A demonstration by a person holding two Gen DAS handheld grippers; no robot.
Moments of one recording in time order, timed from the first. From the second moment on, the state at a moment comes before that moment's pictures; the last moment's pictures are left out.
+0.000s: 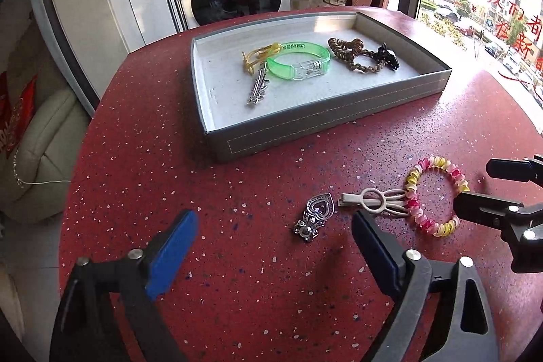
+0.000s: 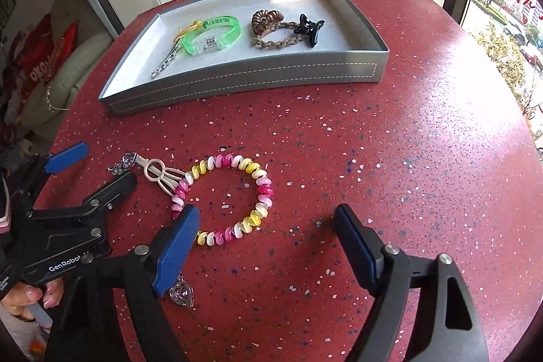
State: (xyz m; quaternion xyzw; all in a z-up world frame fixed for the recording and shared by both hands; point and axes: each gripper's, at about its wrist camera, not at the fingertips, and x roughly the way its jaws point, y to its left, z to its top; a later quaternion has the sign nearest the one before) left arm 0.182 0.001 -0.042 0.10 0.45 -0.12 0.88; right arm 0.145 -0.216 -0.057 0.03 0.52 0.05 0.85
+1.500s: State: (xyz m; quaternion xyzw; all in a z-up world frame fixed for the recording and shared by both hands) left arm 0.168 -0.010 -0.013 0.07 0.44 -0.18 0.88; right arm 0.134 -0.240 -0.018 0.05 0.46 0.06 0.88
